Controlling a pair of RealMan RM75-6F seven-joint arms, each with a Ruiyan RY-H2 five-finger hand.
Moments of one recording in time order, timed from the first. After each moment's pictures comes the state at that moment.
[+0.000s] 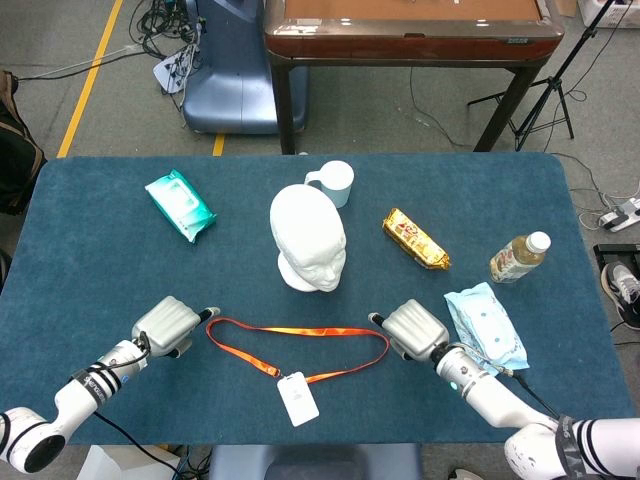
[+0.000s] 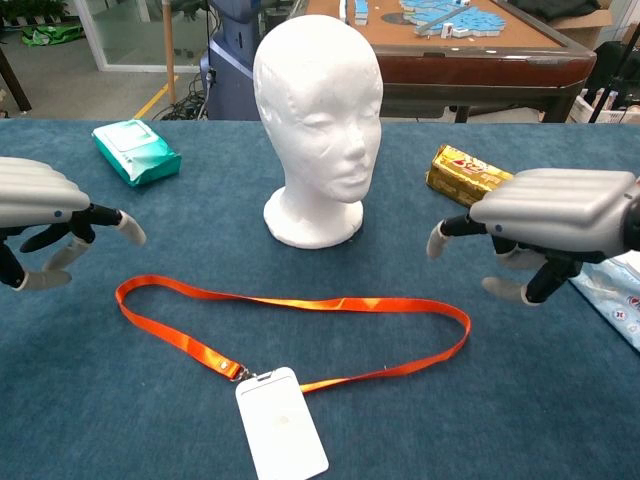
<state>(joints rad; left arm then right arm) -0.76 -1.12 0.07 -1.72 1.32 0.82 0.37 0.79 -1.25 -0.11 -1.83 -1.17 0.99 -0.60</state>
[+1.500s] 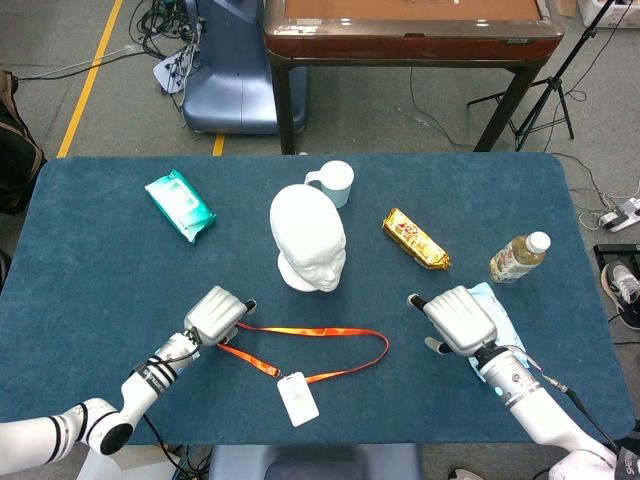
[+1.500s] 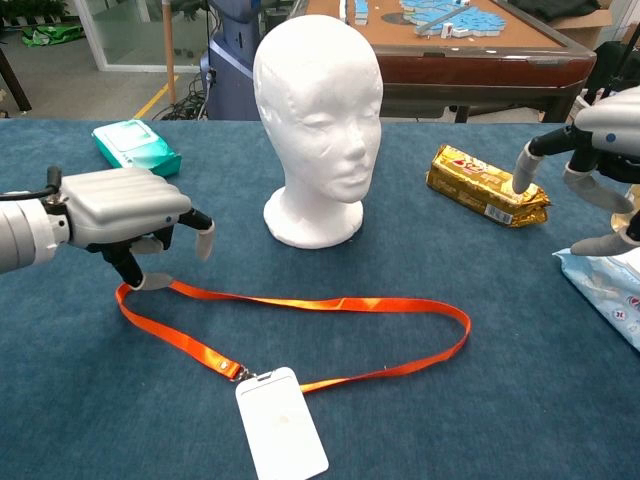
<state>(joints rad) -0.76 -1.48 -0.05 -1.49 1.30 0.89 0.51 0.59 -1.06 -0.02 -1.96 -1.29 1.09 -0.54</state>
